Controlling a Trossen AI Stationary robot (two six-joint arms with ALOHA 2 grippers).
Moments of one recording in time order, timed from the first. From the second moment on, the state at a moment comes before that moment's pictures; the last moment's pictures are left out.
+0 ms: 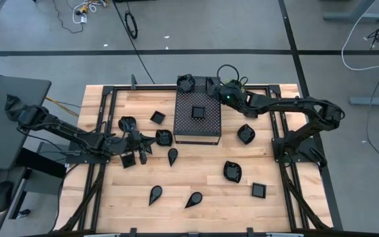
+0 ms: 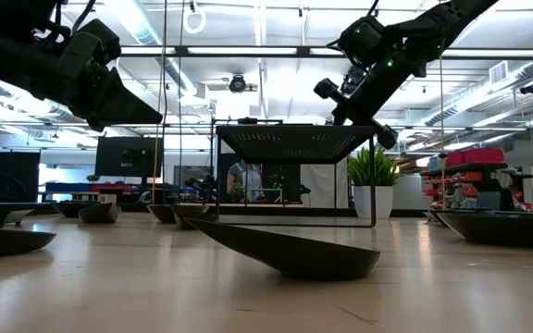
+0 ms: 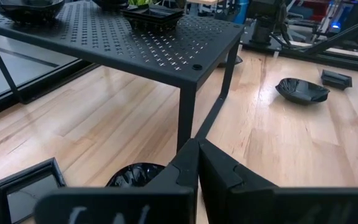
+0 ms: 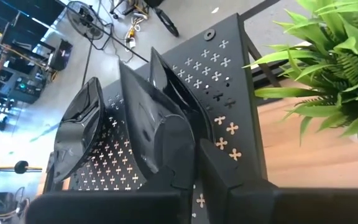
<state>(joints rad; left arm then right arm) -0.28 0.91 0.19 0.40 -0.63 -0.29 -0.43 1.48 0.90 -0.06 0.46 1.22</state>
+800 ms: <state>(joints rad) -0.28 0.91 0.19 0.40 -0.60 -0.30 -0.42 1.45 0.90 -0.04 0.45 1.12</state>
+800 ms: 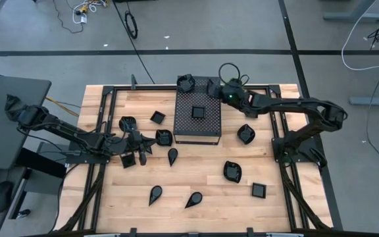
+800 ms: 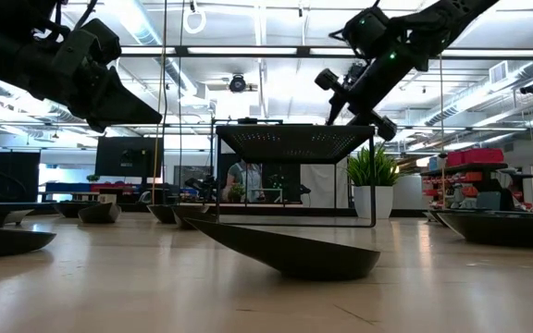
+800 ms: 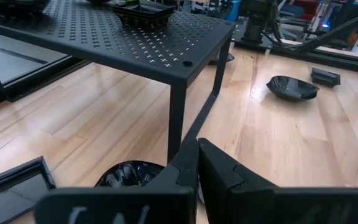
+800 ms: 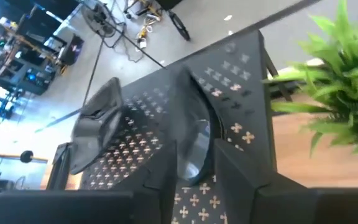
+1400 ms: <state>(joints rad) -0.28 0.91 0.19 0.40 -0.60 -0.30 -0.40 1.42 0.90 -0.06 0.43 0.98</state>
